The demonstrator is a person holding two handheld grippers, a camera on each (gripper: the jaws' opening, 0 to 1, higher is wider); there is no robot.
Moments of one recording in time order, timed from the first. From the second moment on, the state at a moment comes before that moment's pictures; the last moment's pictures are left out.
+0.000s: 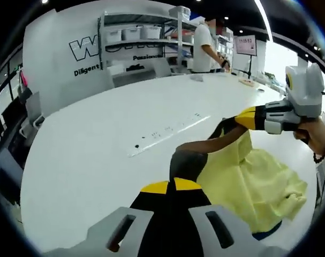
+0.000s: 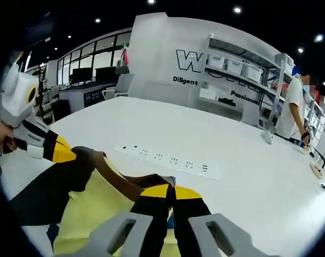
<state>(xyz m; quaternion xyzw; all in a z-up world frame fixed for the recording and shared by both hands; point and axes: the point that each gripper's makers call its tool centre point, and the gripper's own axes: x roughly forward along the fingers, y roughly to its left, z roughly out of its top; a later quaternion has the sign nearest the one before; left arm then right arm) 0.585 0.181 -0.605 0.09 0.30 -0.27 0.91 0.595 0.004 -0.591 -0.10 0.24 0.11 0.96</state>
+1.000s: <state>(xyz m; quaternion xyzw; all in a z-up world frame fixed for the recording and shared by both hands) 0.604 0.182 -0.607 0.16 0.26 -0.29 0.91 0.588 -0.005 -0.609 -0.03 0.27 0.14 0.95</state>
